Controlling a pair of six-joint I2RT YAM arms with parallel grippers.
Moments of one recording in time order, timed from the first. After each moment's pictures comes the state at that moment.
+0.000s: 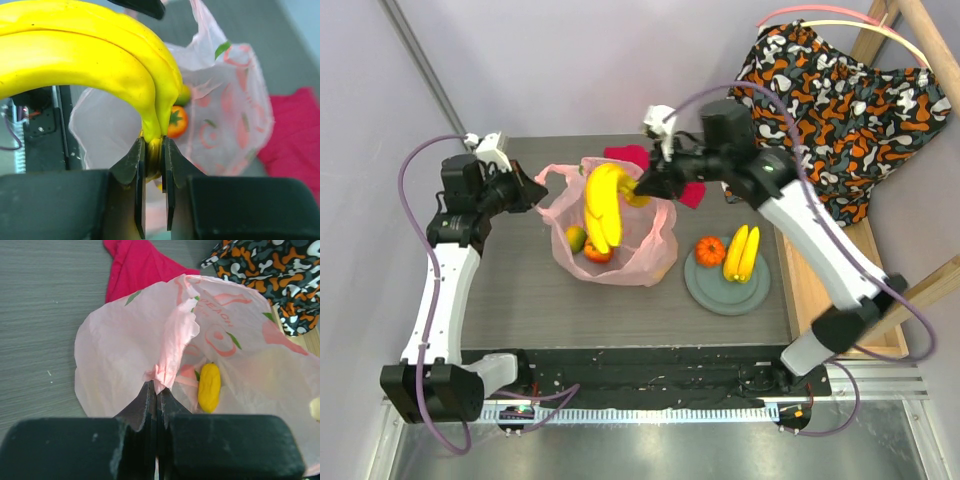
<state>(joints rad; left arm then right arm) 0.03 1.14 1.19 -0.47 0.48 -0.28 0.65 1.63 1.89 -0.73 -0.60 -0.25</state>
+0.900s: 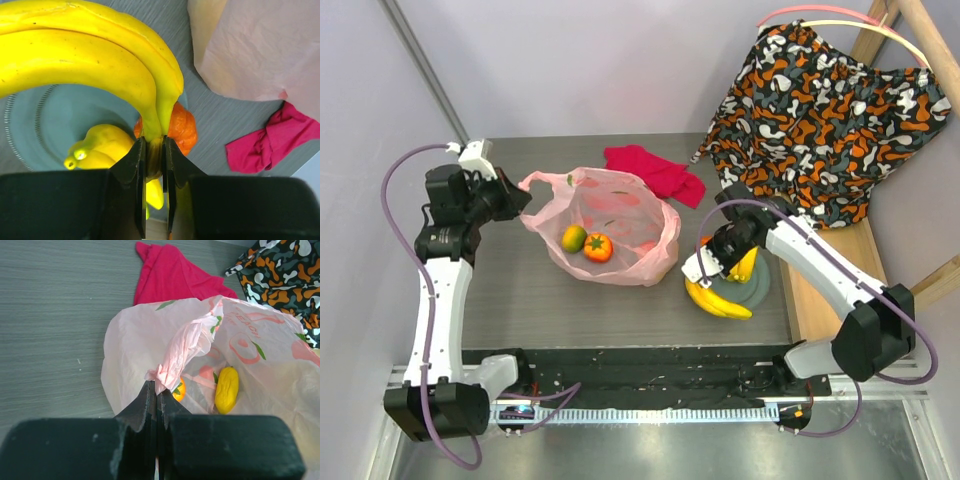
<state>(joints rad) 0.10 1.07 1.17 -0.52 0.44 -0.23 0.47 1.39 1.20 -1.10 -0.39 -1.79</state>
